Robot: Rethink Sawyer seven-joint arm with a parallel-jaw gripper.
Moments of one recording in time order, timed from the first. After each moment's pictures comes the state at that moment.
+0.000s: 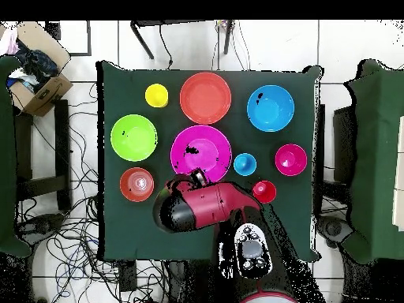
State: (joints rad) arm -0.26 -0.79 0.12 1.92 -0.46 0.22 1.58
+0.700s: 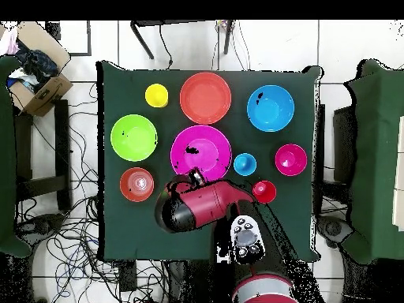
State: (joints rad) arm -0.25 -0.73 0.13 1.90 -0.55 0.16 1.58
